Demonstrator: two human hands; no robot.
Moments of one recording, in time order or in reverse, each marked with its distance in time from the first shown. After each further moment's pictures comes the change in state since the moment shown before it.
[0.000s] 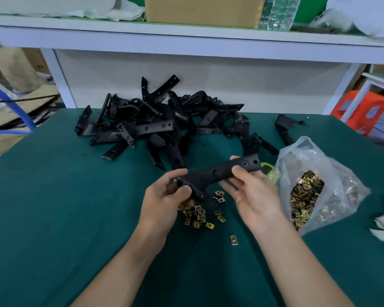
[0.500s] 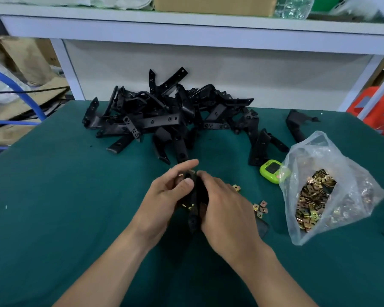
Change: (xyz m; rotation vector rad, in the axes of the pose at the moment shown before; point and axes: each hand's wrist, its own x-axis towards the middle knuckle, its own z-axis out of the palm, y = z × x) left_hand -0.001 0.001 -0.011 -0.145 -0.263 0.006; right_hand -0.048 0.042 0.009 -1.668 -0.250 -0.824
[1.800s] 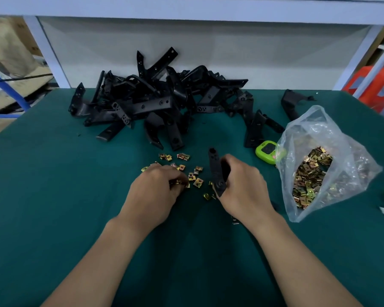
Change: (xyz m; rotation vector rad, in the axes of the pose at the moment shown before) left_hand -0.001 -0.007 -0.012 1.242 0.082 0.161; right_hand 0.004 0.042 -0.007 0.186 -0.090 0.262
